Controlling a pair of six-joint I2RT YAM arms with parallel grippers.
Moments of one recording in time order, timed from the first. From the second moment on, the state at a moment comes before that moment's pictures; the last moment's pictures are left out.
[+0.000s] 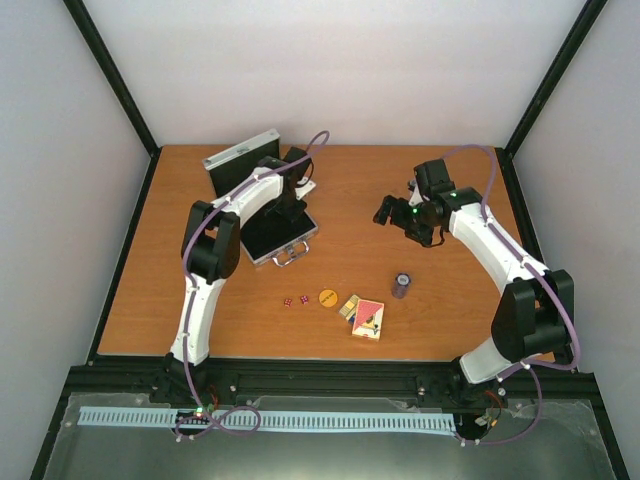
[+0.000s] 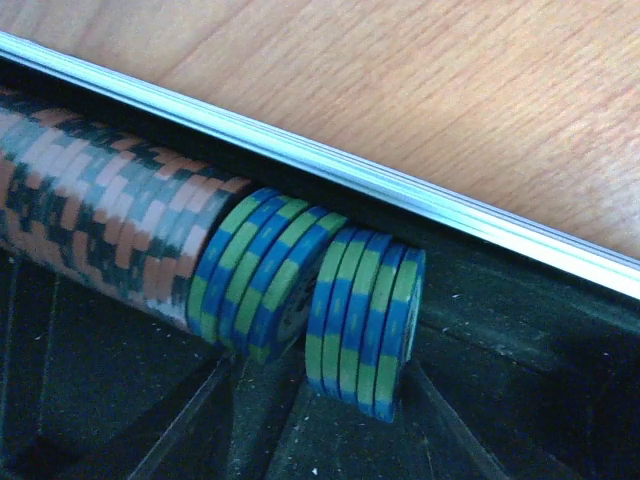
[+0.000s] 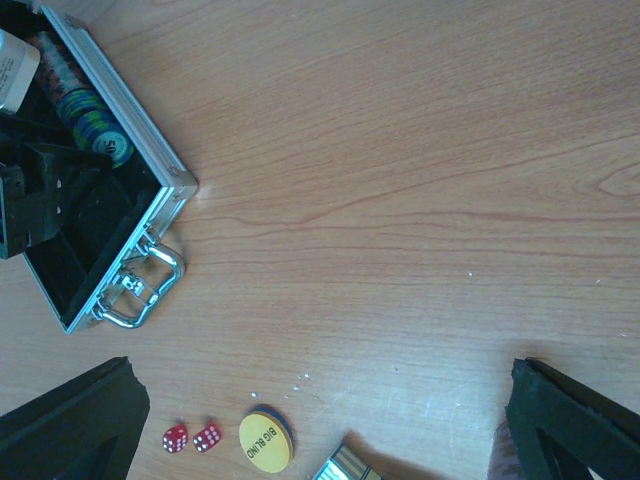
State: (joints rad) left arm -0.44 2.32 1.99 -1.00 -0.17 0.22; right arm 0.27 1.54 1.27 -0.78 -0.31 0.58
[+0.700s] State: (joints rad) left arm -0.45 2.24 1.92 -0.90 -0.22 0.18; right arm 0.27 1.54 1.25 -0.77 -0.33 0.56
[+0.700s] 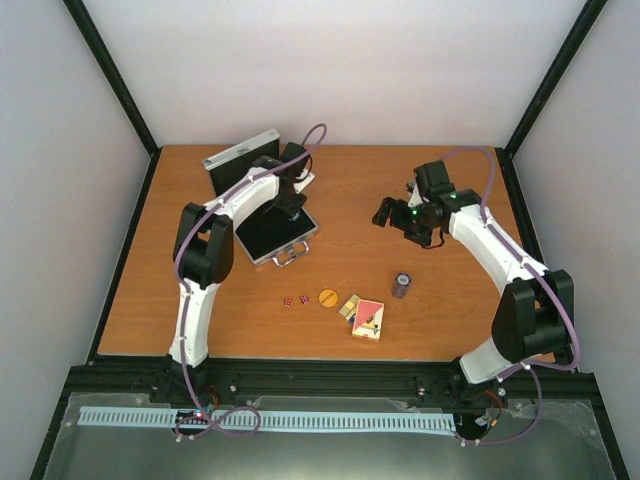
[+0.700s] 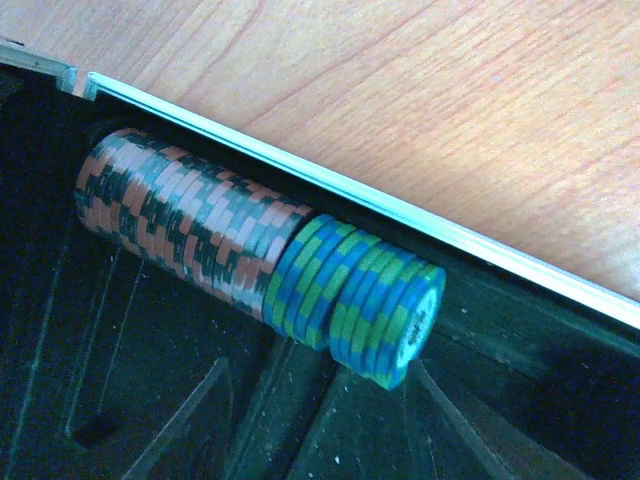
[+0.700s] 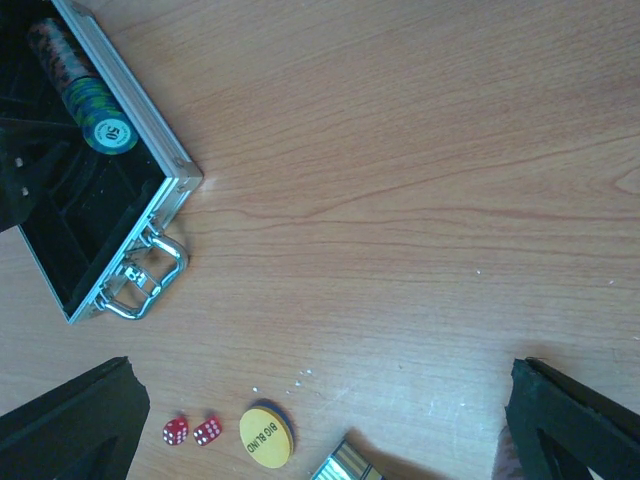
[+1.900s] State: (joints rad) left arm -0.45 1.74 1.77 -0.97 0.14 -0.02; right arm 0.31 1.34 1.03 -0.98 -0.14 0.50
